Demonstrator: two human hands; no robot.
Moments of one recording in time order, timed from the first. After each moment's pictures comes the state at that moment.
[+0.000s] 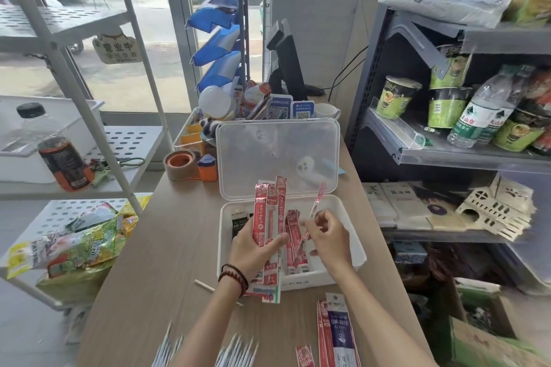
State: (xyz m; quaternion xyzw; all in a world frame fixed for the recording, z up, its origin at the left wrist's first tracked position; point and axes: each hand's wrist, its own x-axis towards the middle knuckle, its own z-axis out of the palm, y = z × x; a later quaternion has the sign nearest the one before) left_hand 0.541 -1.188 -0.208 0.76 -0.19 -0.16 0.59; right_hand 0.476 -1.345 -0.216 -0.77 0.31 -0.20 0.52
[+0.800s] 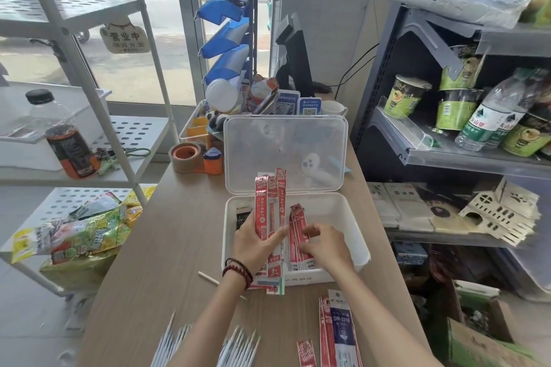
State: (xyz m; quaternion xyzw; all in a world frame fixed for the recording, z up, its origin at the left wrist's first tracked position) left_hand 0.541 -1.188 -0.207 0.77 -0.18 -0.10 0.60; right_hand 0.483 -1.349 -0.232 -0.86 0.32 0.00 0.39
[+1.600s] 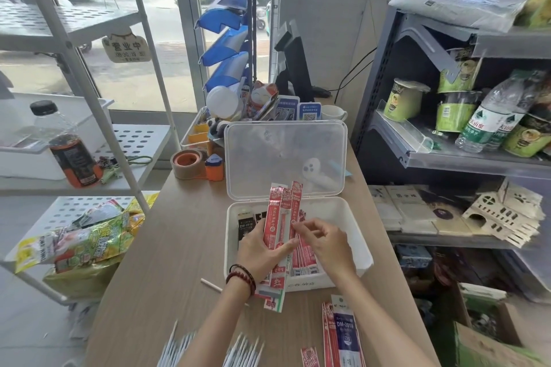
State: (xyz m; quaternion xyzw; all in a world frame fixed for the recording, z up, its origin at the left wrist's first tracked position) left_hand 0.541 -1.190 -0.212 0.78 -0.22 -0.14 0.57; right_hand 0.474 -1.338 -0.215 -0.84 0.23 -0.13 0.48
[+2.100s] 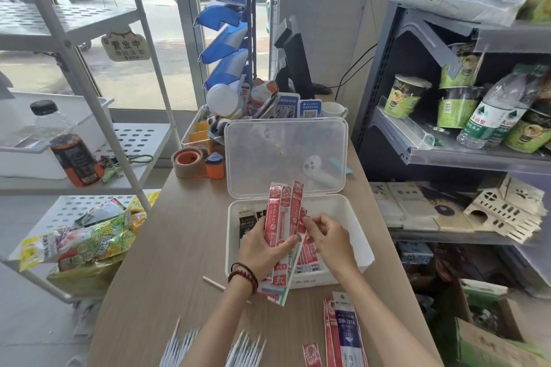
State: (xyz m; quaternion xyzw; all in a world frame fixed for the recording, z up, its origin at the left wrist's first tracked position) left_hand 0.541 -1.190 -0.211 0.79 -0.22 -0.13 0.56; right_hand 0.476 -1.340 -0.216 -0.81 0.26 -0.14 0.50
